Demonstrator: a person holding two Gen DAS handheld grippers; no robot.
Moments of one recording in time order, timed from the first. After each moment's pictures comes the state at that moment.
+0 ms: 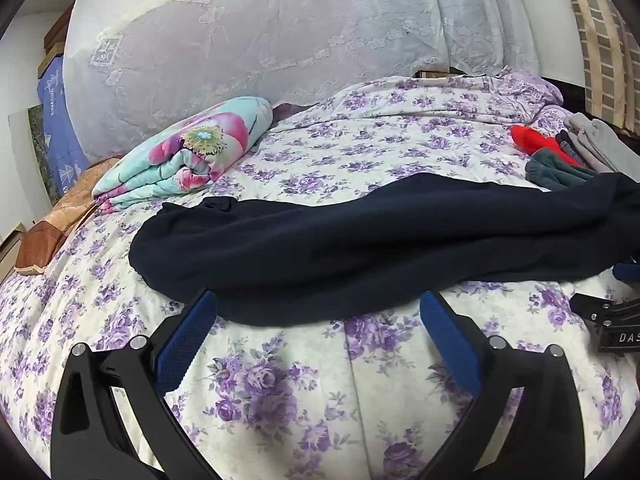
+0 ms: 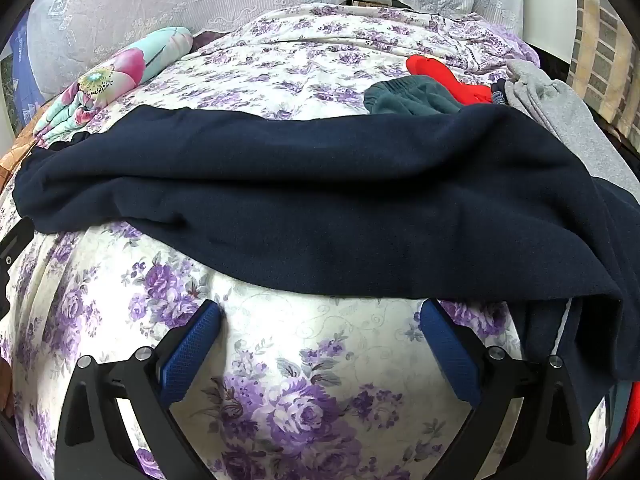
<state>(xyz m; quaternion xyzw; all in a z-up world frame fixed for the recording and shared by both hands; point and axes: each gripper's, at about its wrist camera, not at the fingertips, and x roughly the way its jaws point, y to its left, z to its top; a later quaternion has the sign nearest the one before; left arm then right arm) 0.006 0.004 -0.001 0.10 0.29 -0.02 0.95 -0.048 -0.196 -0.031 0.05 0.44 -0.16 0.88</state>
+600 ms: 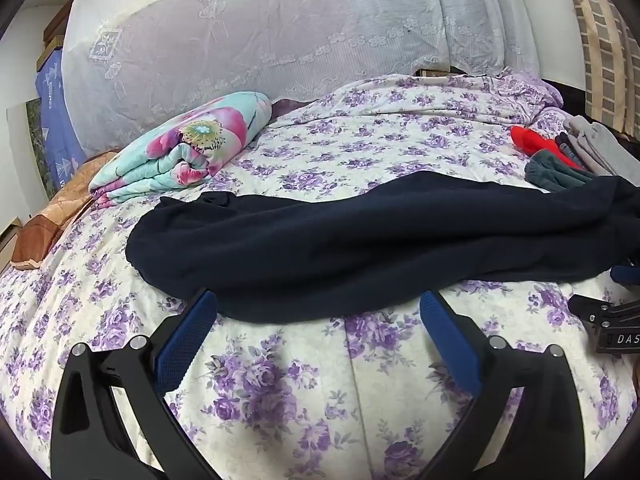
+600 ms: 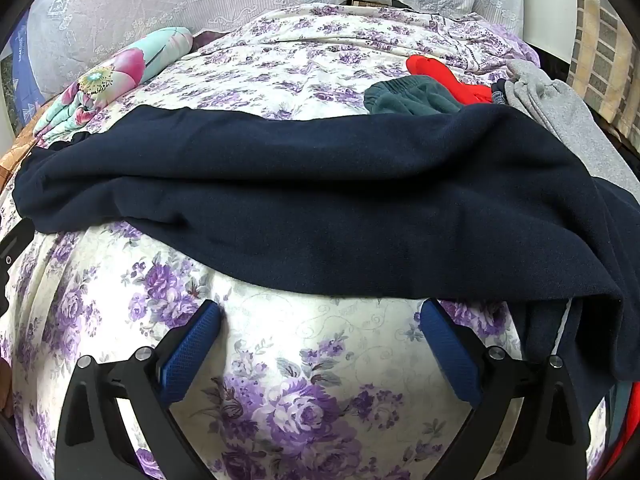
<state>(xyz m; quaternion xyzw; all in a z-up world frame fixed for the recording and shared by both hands) -0.002 -0.002 0.001 0.10 0.28 -0.04 0.95 -0.048 -0.195 -0.030 0.05 0.44 -0.16 0.88</state>
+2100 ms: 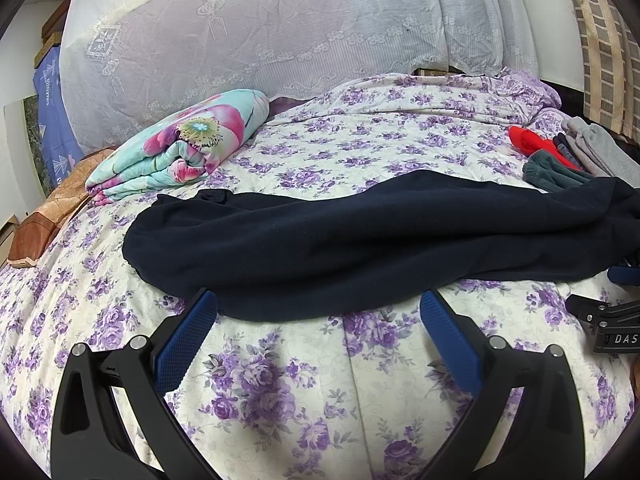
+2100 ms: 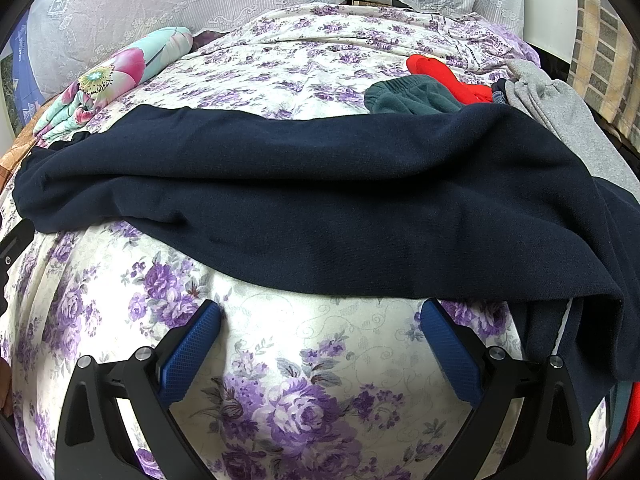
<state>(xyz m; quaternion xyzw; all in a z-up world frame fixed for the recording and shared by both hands) -0.003 -0.004 -0.002 0.10 0.29 -0.04 0.95 -0.048 -0.195 -0.031 0.05 0.44 -0.16 0.88</state>
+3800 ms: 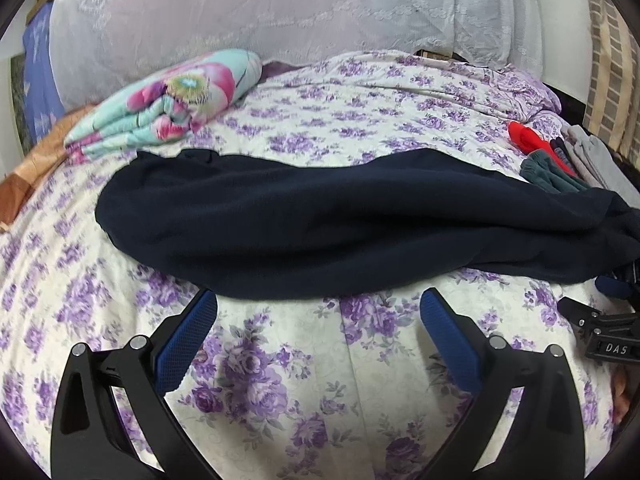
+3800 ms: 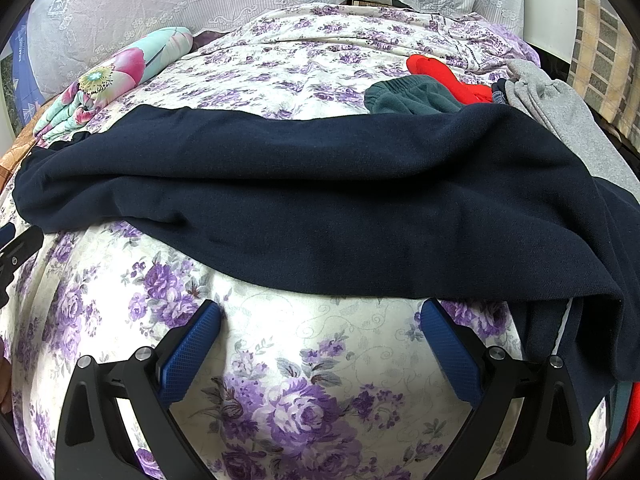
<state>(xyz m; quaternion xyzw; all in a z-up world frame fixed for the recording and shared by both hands) 0.015 0.006 -0.015 0.04 0.35 -0.07 0.93 -0.048 -0.195 -0.030 0.05 0.44 -0.16 0.88</state>
